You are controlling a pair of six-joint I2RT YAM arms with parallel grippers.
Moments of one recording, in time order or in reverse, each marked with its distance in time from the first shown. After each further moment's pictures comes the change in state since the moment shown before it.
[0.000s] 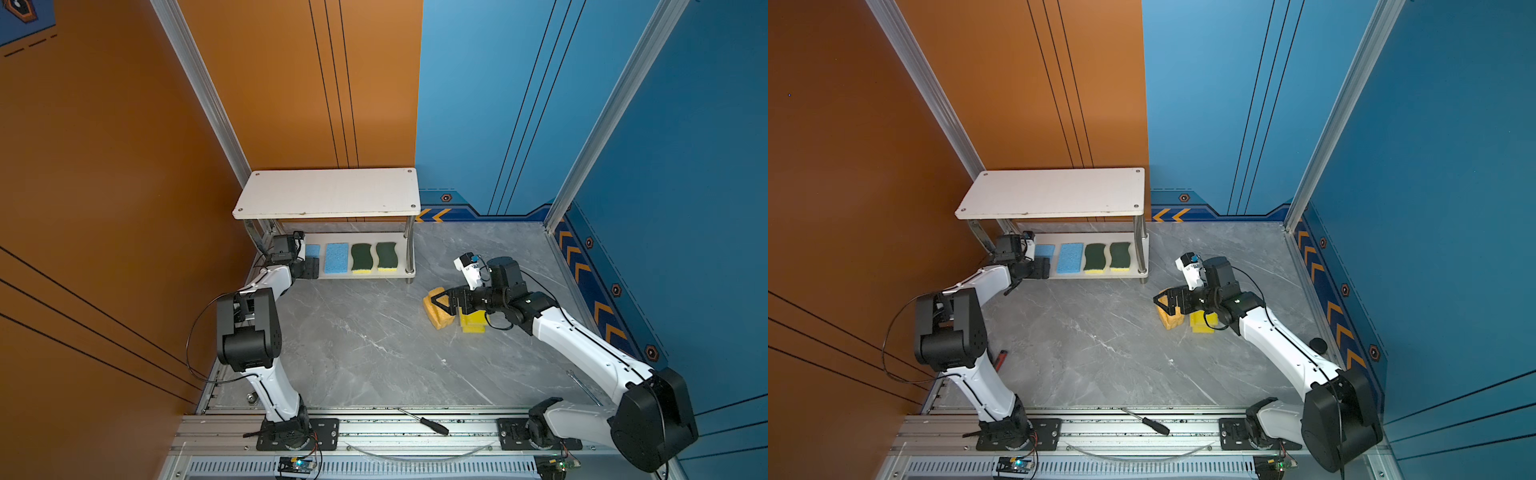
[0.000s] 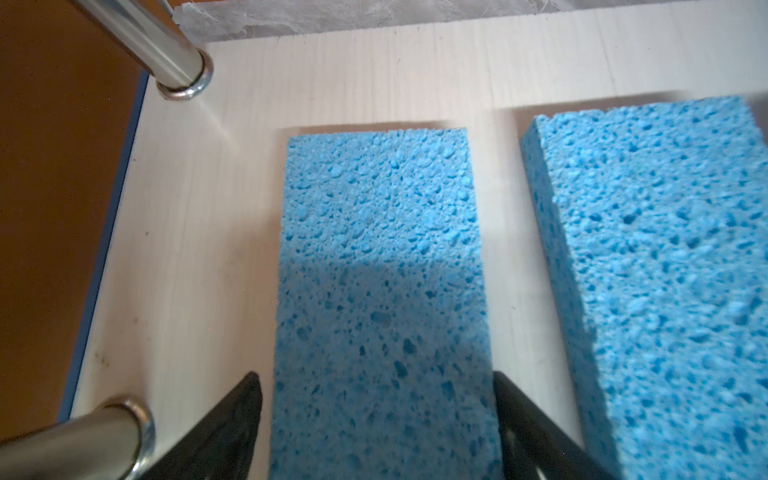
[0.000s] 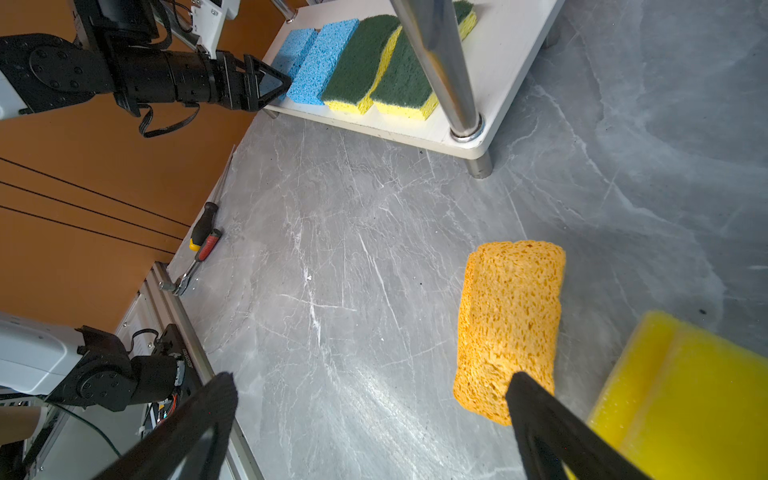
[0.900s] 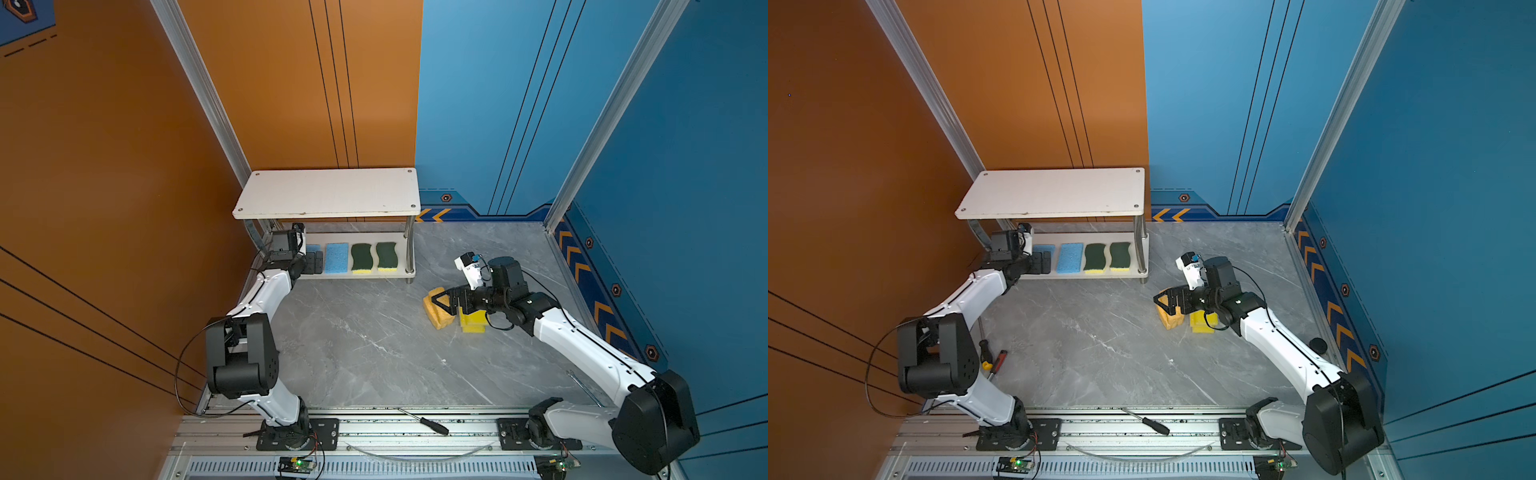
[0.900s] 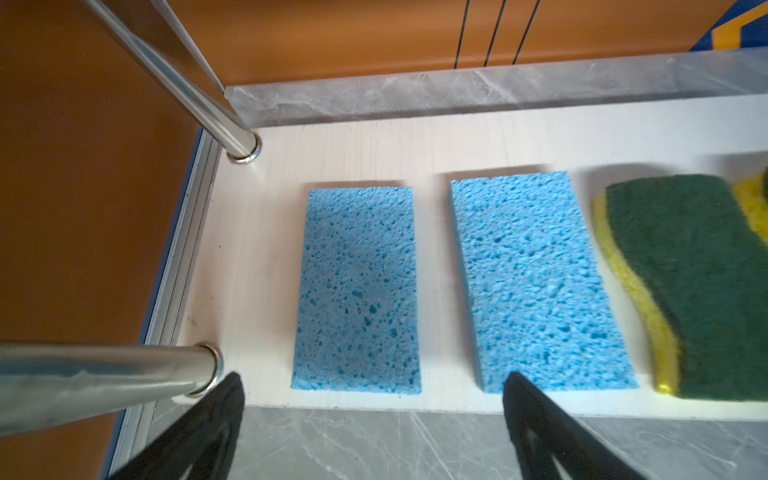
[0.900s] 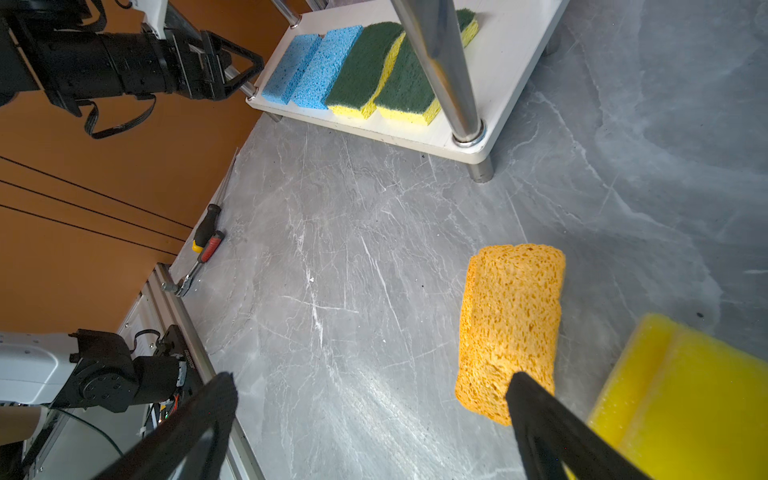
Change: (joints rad) left arm -0.075 -0.222 -0.046 -0.064 -0.057 -0.054; right arm 0.000 -0.014 0.000 0.000 0.000 0.000
